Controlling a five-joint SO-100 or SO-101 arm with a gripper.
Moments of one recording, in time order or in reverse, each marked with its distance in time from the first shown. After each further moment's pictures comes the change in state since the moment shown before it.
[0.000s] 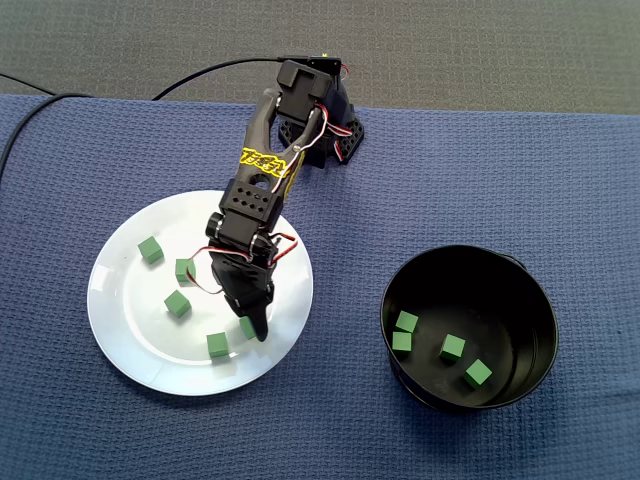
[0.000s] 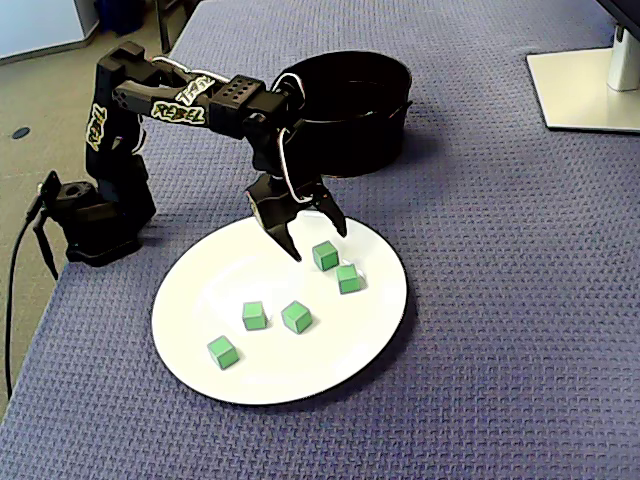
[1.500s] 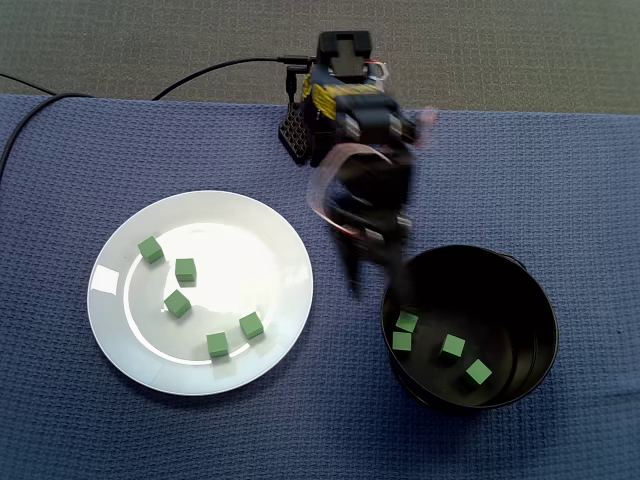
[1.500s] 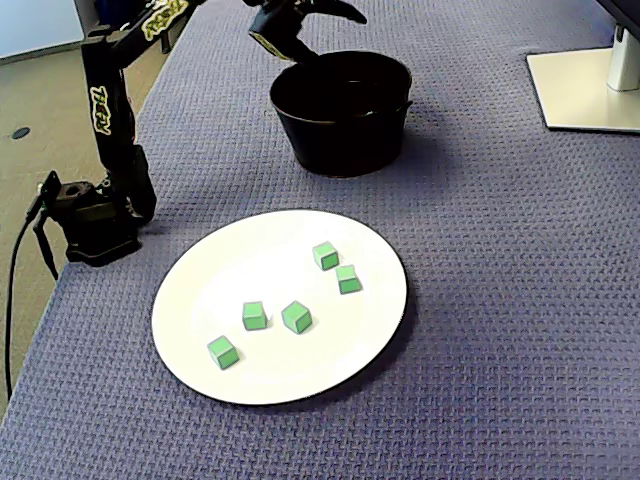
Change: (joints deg) arm -22.8 19.8 -26.9 12.7 19.2
